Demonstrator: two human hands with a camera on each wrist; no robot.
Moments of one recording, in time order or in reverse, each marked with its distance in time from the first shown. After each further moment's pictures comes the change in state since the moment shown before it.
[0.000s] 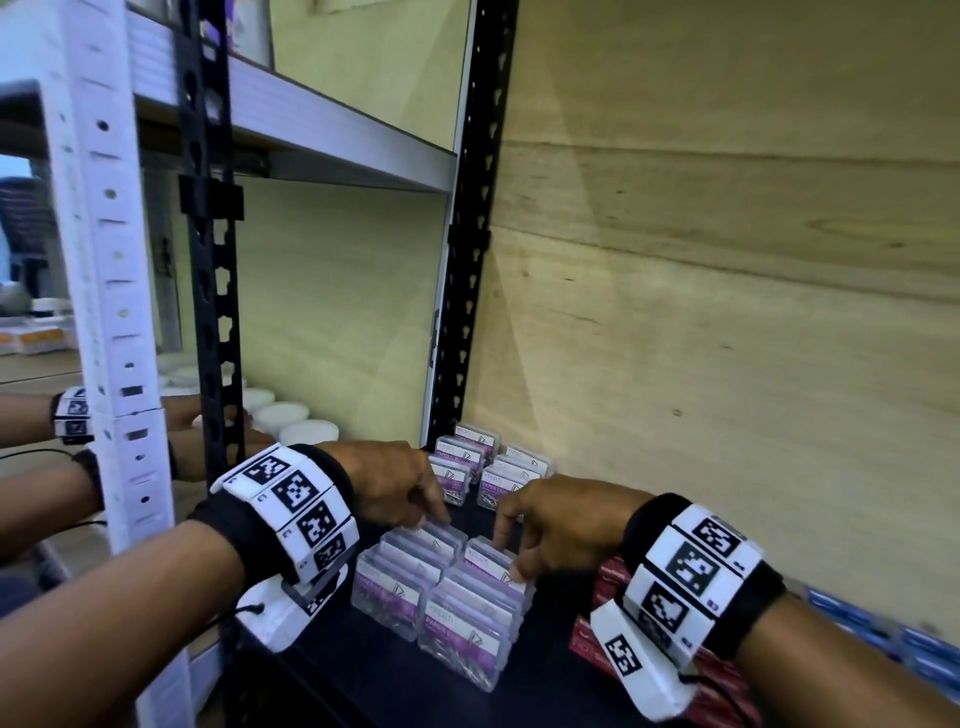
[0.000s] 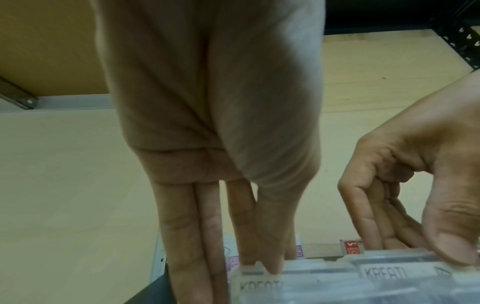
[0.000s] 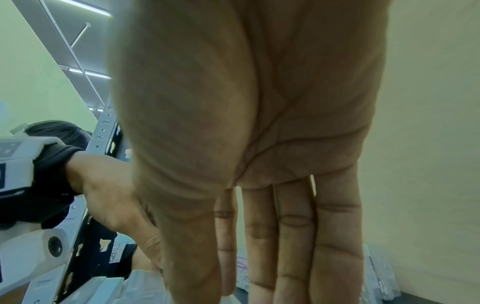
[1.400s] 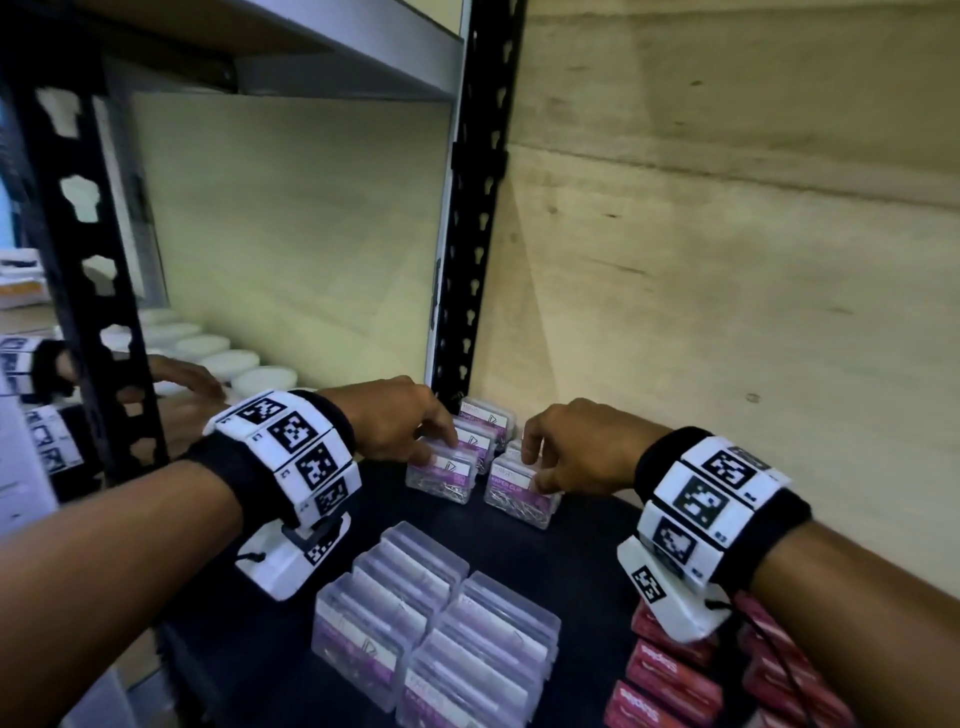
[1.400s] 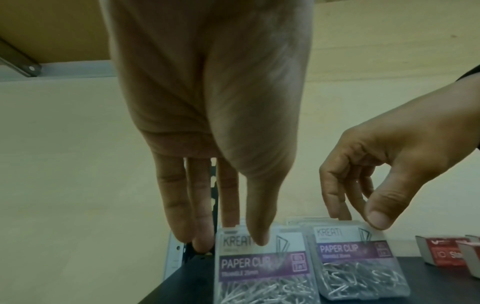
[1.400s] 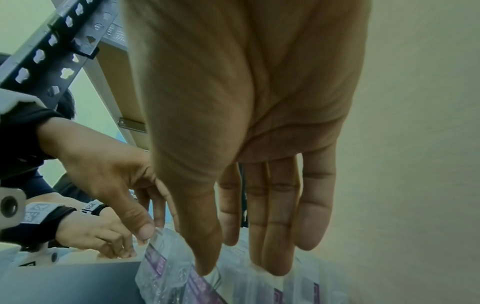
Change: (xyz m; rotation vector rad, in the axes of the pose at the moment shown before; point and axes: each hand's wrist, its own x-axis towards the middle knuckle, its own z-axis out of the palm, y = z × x) left_hand 0.084 -0.048 -0.017 -0.002 0.159 -0.048; right_hand 0.096 0.056 -0.030 -0.112 0.154 0.079
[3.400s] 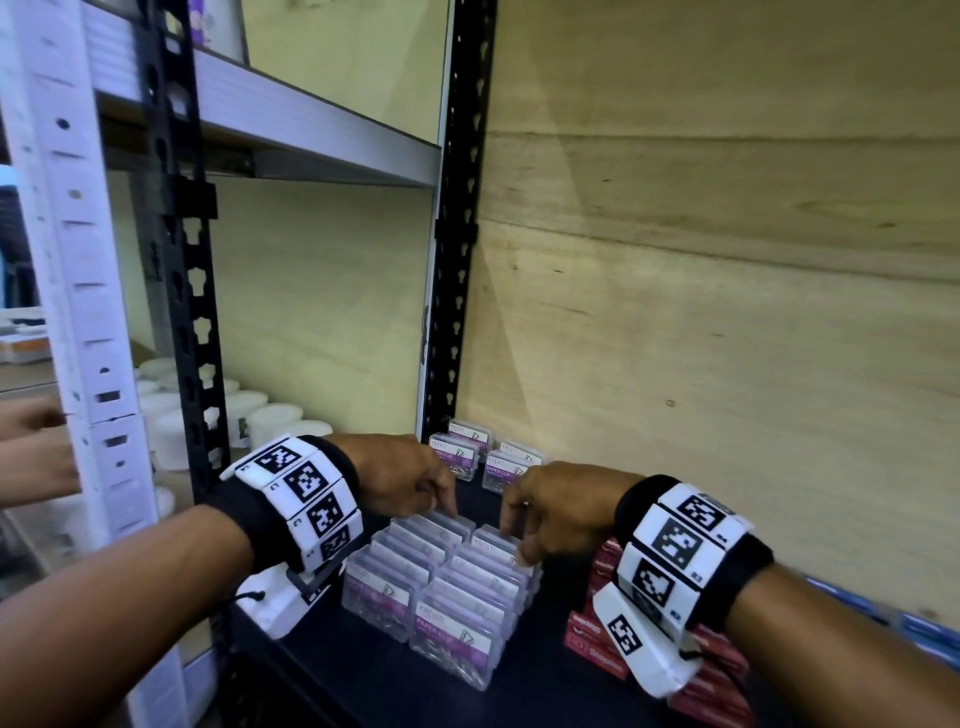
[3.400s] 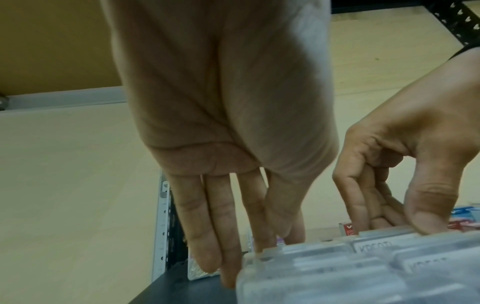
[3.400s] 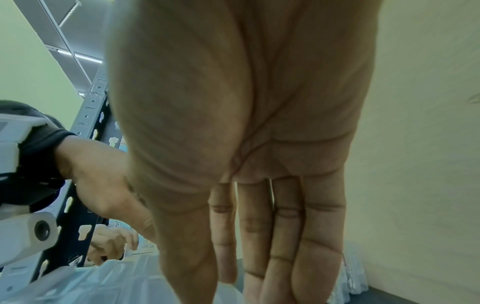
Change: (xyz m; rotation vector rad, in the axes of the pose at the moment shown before) left_hand -0.071 0.051 0.002 -0.019 -0.178 0.107; right_hand -0.098 -0.041 0.005 0.093 -0.142 -0.037
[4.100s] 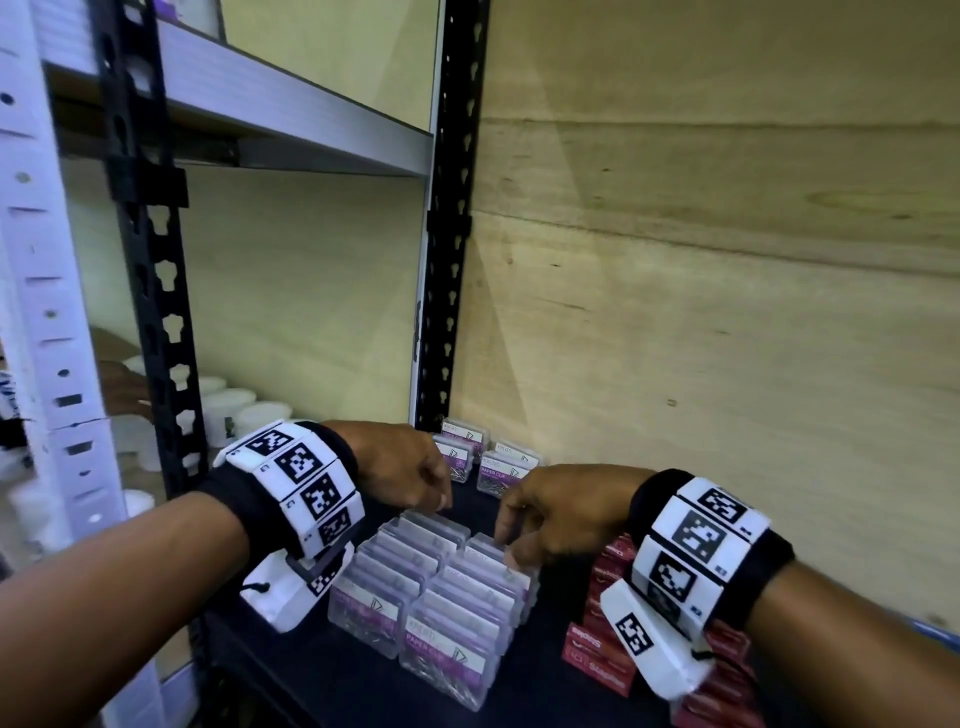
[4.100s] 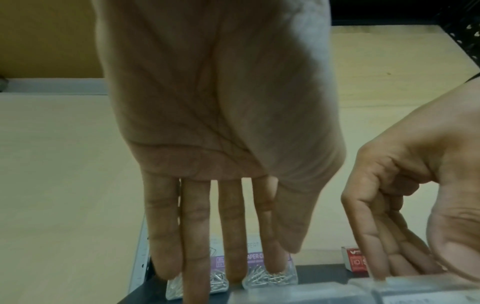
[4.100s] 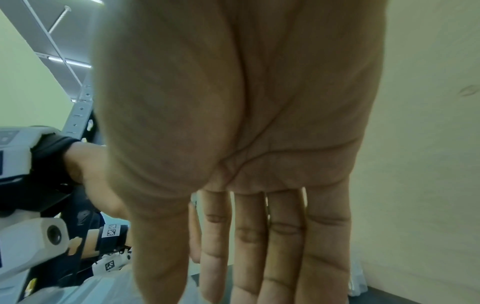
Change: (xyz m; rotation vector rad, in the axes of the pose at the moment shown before) left_hand 0.013 0.002 -0.013 -0.029 0.009 -0.088; right_hand 0.013 0.016 -0.003 0.093 -0.076 -0.044
